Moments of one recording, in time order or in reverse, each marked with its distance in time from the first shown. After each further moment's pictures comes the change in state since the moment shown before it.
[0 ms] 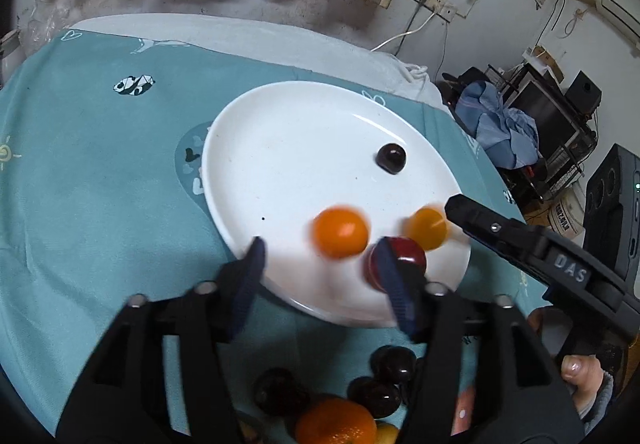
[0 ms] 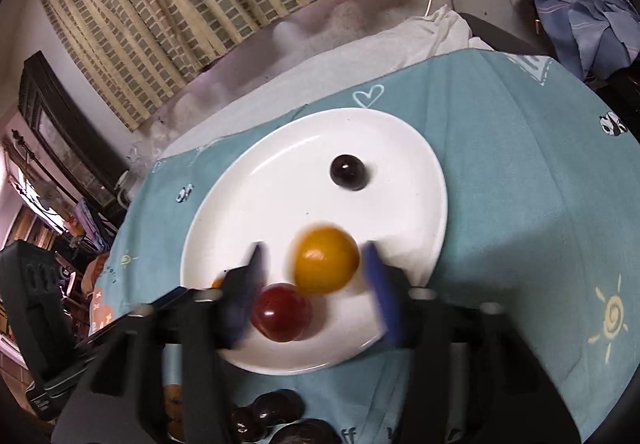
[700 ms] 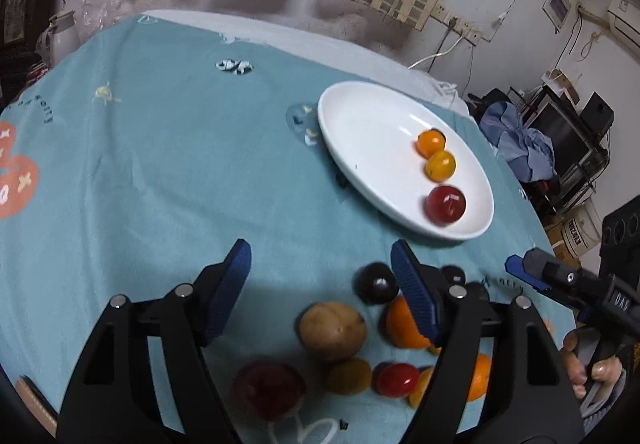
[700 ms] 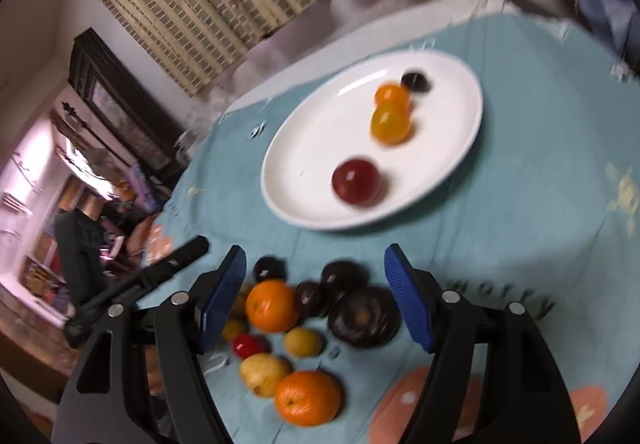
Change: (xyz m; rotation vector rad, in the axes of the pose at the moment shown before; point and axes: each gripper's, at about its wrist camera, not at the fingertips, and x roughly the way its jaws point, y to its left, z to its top) left arm -0.076 0.057 -0.067 -0.068 -0.053 0.086; right arm -0.042 0.014 -0.073 0.002 0.156 0.257
